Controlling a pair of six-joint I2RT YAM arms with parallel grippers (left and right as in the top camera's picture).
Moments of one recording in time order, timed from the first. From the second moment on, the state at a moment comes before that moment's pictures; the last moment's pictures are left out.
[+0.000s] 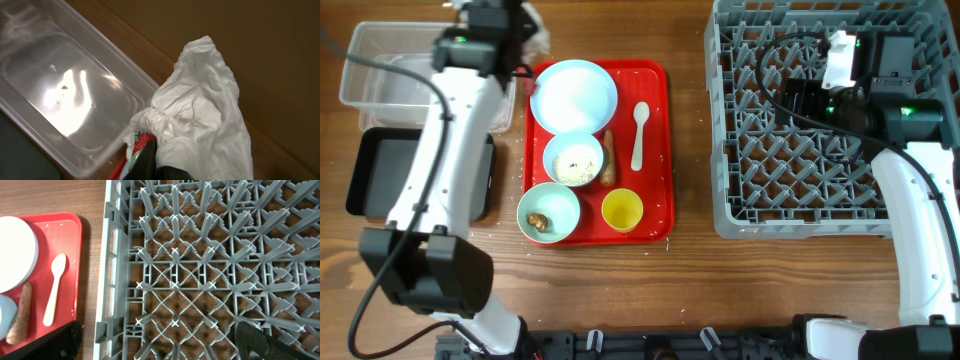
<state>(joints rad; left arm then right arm) -0.11 1.82 1.80 -0.74 -0.38 -0.70 -0.02 1.45 1.39 -0.88 -0.13 0.04</state>
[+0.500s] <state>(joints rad) 0.17 2.09 1.80 -0.58 -0.40 -0.69 -0.02 1.45 1.39 -0.88 -0.15 0.04</state>
